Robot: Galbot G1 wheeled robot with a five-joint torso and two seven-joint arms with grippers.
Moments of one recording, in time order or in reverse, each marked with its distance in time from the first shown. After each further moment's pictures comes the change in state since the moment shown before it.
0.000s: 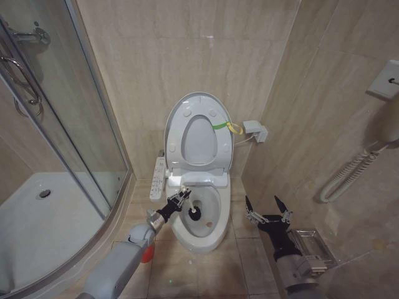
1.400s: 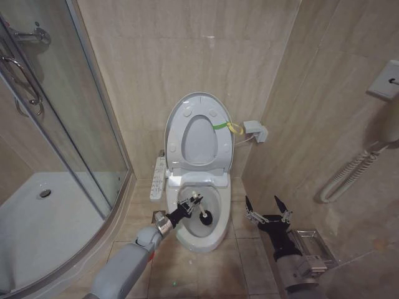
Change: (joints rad) left arm 0.013 -0.023 0.075 -0.062 0.011 -0.035 0.062; right arm 0.000 0.000 0.000 0.000 0.000 0.000 0.000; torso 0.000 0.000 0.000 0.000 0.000
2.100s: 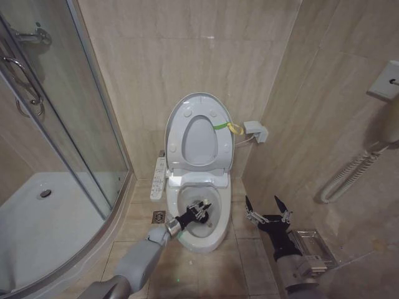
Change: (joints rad) left arm -0.113 -0.175 -0.026 0.431 0.078 -0.107 0.142; right arm 0.000 0.000 0.000 0.000 0.000 0.000 0.000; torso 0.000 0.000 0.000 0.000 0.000
